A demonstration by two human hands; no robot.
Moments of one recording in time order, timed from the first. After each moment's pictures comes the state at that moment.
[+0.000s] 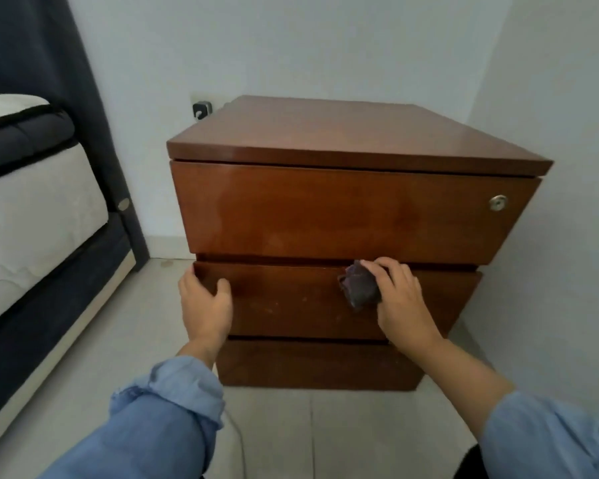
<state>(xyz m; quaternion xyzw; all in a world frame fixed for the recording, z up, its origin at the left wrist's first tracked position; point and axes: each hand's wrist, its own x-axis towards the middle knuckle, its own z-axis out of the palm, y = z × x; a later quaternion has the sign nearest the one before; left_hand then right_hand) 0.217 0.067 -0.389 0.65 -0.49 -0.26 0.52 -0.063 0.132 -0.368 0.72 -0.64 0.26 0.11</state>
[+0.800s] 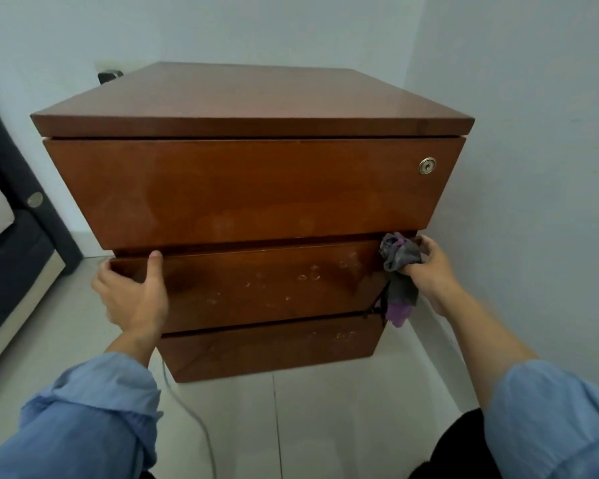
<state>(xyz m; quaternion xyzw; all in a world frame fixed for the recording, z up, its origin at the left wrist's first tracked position) 0.195 0.041 -0.396 0.68 -0.44 -0.21 0.55 -0.180 0.159 -0.353 0.32 -0.73 0.53 -0.27</state>
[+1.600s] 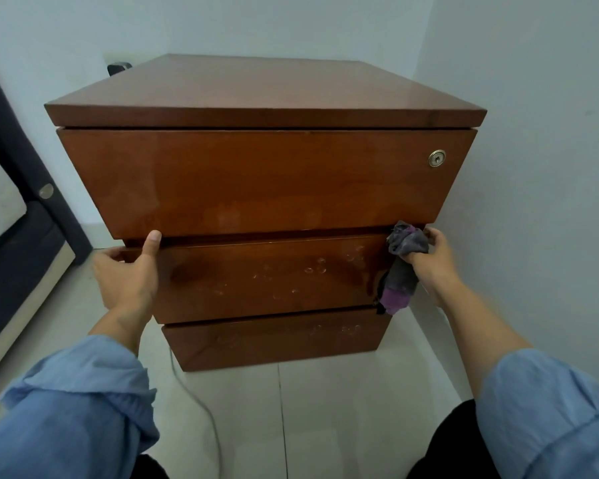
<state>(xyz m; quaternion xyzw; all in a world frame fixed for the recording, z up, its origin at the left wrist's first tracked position) 0.215 0.032 -0.383 0.67 -0.39 -0.30 0.55 -0.171 0.150 -0.354 0.29 -0.72 0.58 -0.26</state>
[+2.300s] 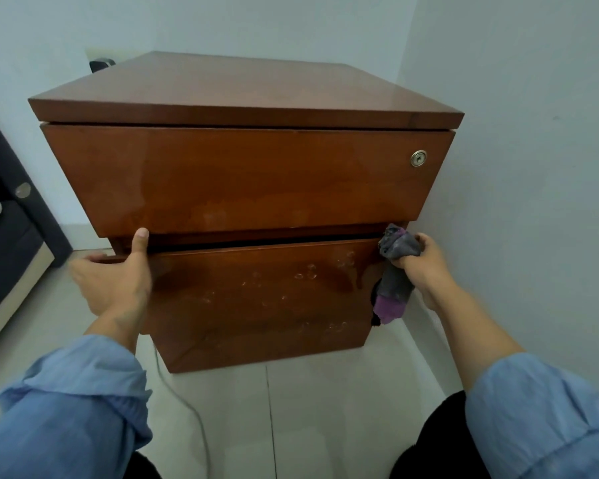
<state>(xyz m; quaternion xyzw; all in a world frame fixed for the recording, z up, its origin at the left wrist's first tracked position) 0.208 0.044 -0.380 0.70 -0.35 -0.28 0.56 -0.163 0.172 -0.344 0.29 -0.75 0.53 -0.27</state>
